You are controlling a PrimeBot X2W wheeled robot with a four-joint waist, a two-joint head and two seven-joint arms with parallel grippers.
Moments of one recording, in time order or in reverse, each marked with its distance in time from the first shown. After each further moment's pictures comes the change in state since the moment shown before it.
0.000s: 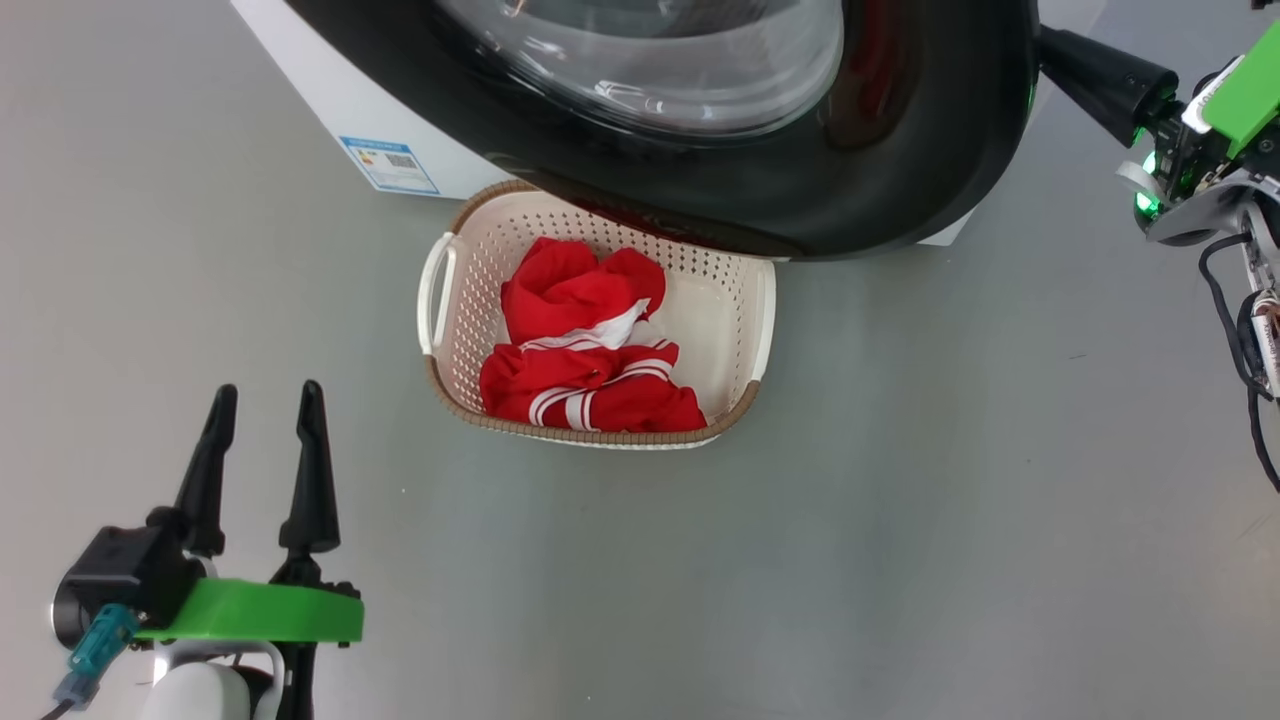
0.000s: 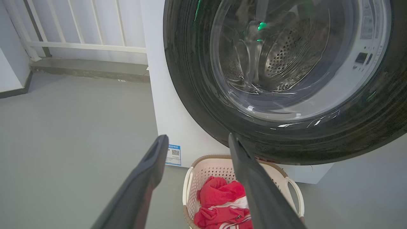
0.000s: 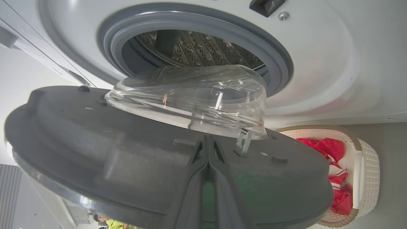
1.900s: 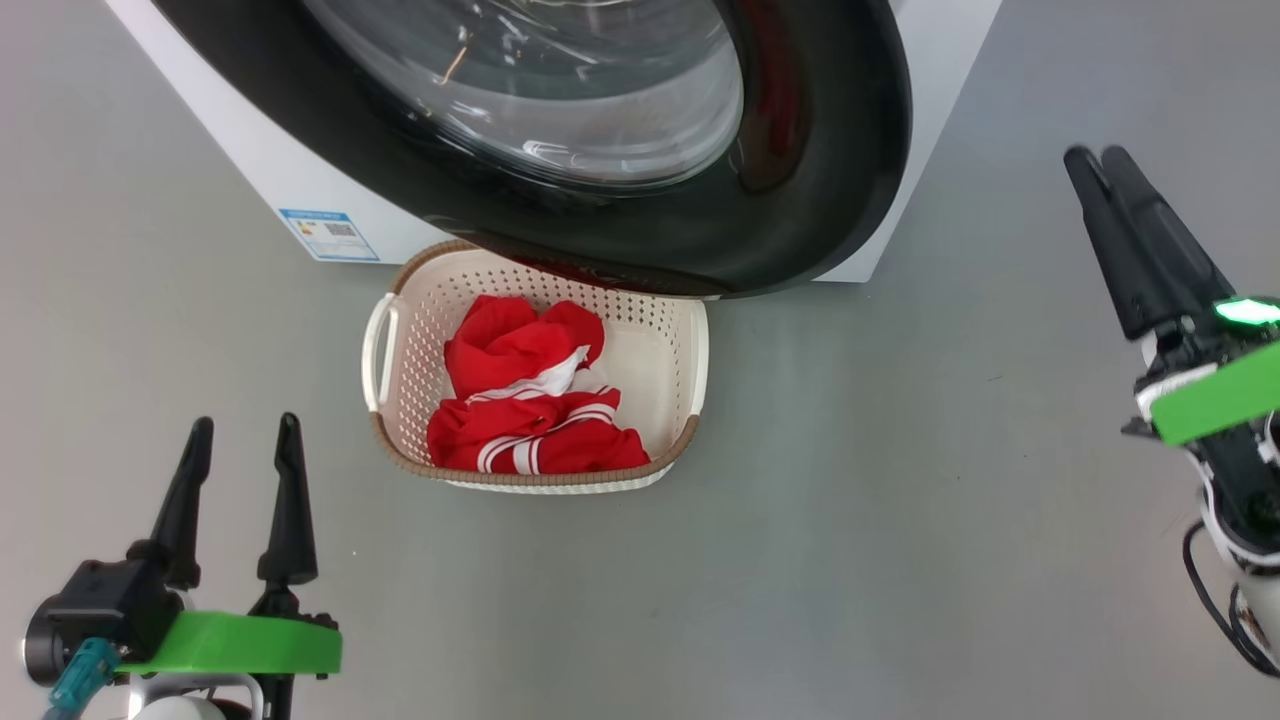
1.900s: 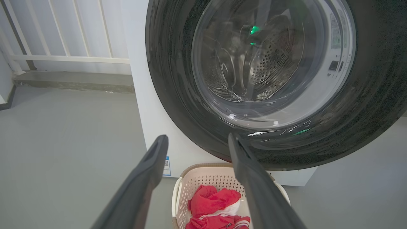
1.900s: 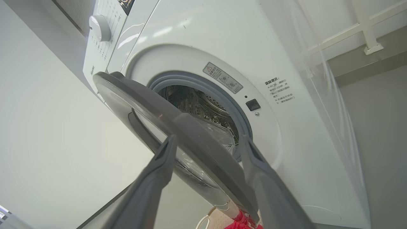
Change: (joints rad) left arm 0.058 0.021 0.025 -0.027 0.019 0.000 0.000; right arm 0.573 -0.124 0.036 -0.680 -0.397 0.000 -0.749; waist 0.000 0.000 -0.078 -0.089
